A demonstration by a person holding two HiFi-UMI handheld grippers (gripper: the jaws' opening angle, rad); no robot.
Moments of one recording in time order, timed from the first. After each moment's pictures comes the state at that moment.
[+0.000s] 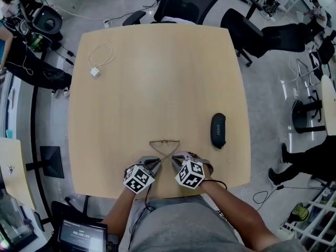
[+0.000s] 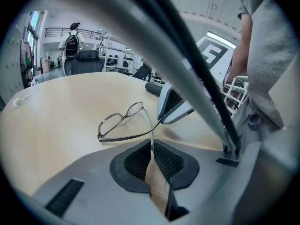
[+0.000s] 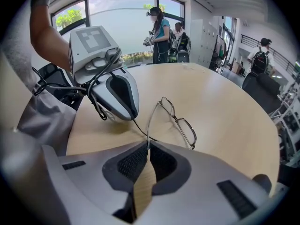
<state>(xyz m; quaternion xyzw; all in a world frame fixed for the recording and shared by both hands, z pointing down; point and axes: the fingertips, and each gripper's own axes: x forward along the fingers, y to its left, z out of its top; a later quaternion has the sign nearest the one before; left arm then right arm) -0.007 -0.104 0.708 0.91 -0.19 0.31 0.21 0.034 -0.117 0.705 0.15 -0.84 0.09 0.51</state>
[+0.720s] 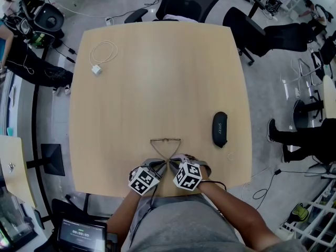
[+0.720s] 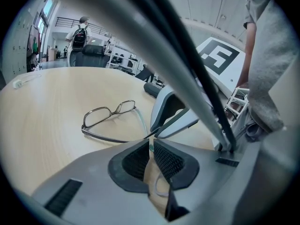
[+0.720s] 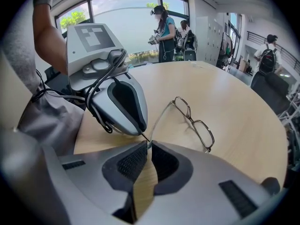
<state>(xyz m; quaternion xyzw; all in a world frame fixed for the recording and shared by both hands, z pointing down) 0.014 -0.088 0.706 0.90 -0.20 0.28 0.26 0.019 -0.093 0.712 0.11 -0.85 0.09 0.51</state>
